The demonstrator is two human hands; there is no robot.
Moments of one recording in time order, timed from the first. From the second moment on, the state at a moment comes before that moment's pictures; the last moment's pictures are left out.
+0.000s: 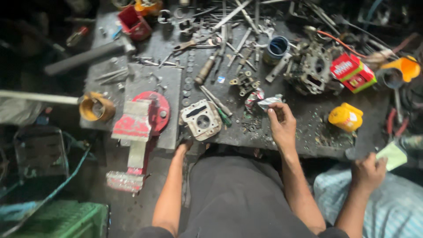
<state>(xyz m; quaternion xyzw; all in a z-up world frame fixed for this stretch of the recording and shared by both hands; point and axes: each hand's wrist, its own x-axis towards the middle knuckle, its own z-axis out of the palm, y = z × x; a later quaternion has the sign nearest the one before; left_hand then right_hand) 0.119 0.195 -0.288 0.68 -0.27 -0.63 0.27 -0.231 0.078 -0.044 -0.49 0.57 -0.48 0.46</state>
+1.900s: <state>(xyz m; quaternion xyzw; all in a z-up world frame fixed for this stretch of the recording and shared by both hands) -0.034 0.085 0.015 0.57 -0.60 -0.39 0.41 -0.219 0.100 -0.015 -0.61 0.66 -0.22 0.39</state>
